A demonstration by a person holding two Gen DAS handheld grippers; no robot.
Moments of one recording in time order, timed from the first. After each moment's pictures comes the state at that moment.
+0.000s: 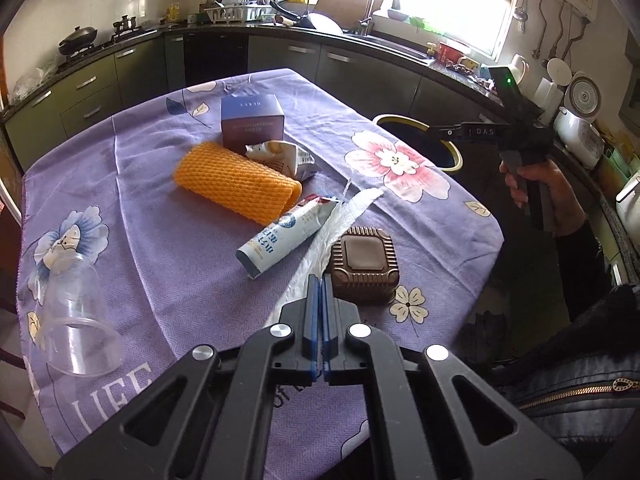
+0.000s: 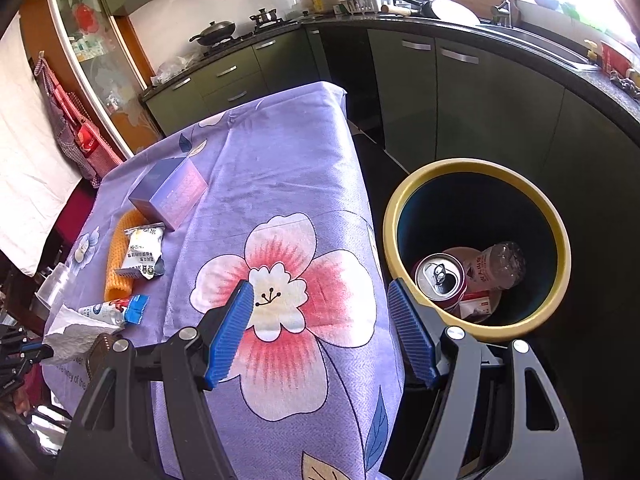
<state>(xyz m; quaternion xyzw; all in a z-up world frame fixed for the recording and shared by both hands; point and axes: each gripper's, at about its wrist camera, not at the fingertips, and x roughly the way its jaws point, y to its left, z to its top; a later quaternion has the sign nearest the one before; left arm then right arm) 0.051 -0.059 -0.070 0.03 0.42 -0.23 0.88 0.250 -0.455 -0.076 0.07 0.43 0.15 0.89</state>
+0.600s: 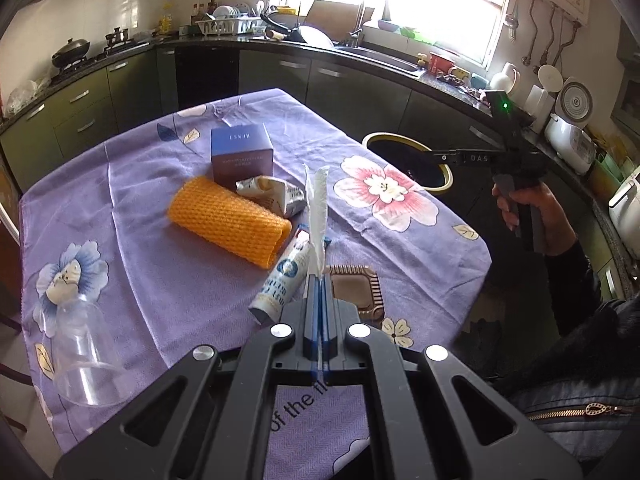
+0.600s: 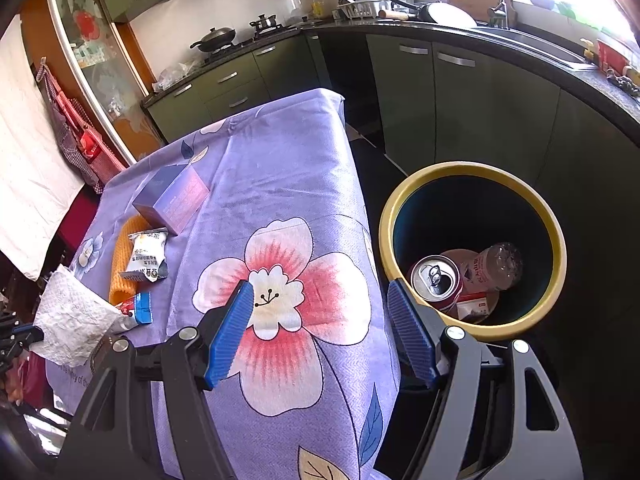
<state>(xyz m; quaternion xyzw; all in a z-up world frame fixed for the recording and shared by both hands) 0.067 -0.070 -0.043 0.04 0.40 -0.25 0.88 0.246 -0.467 -0.070 0.08 0.42 0.15 0.89</state>
